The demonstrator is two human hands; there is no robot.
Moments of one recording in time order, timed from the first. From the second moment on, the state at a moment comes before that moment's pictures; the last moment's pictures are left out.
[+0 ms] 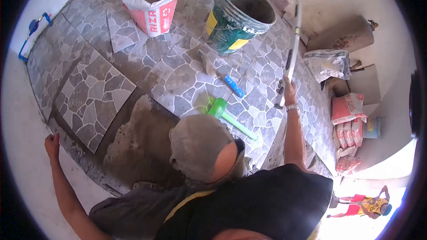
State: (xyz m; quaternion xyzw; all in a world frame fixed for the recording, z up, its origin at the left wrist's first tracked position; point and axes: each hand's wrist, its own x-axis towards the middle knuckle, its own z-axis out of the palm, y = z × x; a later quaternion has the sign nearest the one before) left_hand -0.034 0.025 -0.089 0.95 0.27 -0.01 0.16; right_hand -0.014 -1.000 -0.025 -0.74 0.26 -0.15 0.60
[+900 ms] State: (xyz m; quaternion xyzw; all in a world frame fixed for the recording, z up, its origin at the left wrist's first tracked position) left_hand -0.035 0.020 -0.066 0.99 0.10 0.13 -0.06; right_hand 0.301 -0.513 -0.003 -0.84 -0.53 0.04 0.14
